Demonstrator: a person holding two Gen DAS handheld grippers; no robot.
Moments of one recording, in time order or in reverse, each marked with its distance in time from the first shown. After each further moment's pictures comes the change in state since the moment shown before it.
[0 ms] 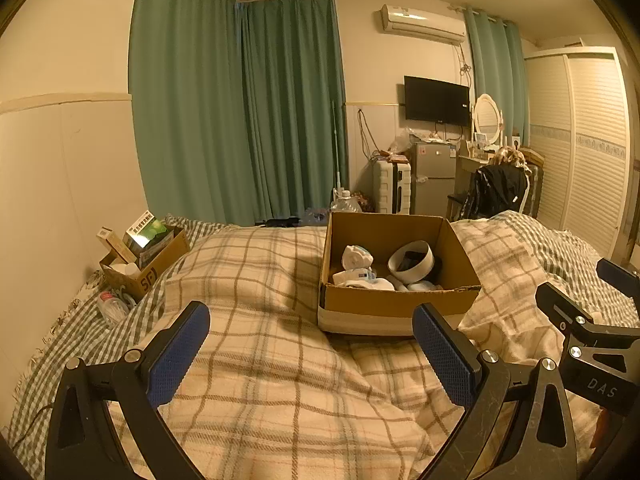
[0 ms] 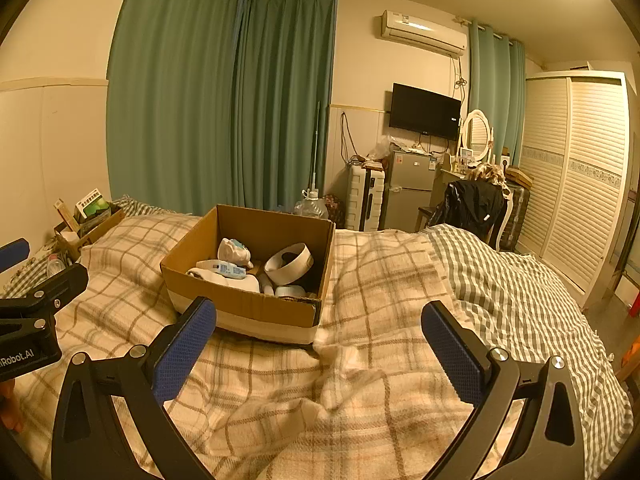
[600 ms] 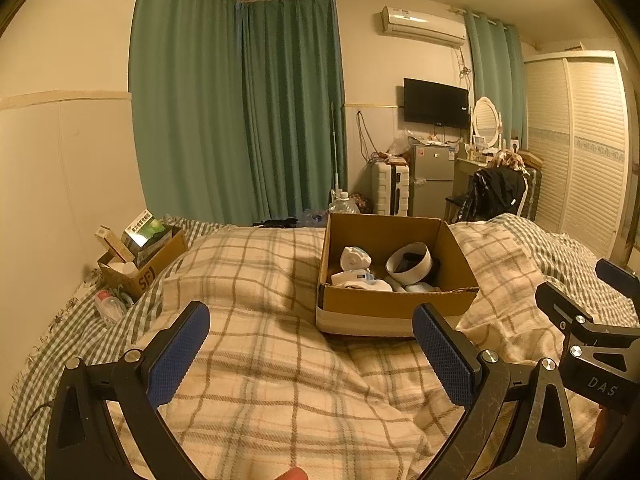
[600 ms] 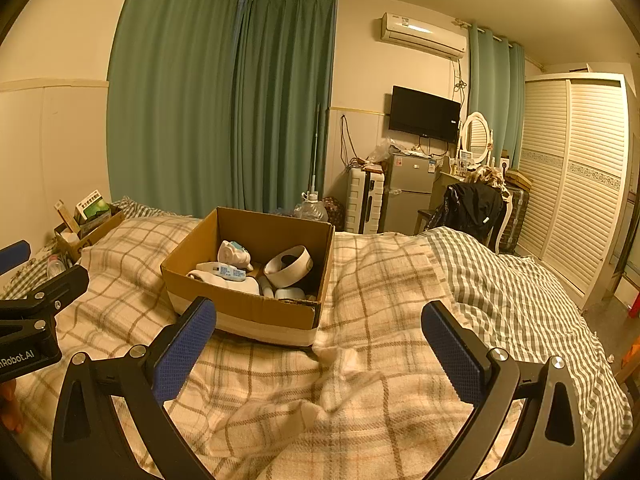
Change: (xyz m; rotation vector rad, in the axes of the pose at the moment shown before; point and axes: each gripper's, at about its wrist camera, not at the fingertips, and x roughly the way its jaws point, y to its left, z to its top) left arm -0.001 0.002 -0.002 -0.010 -0.006 -0.009; right arm -0.001 0.001 0.003 -0.002 -0.006 -0.002
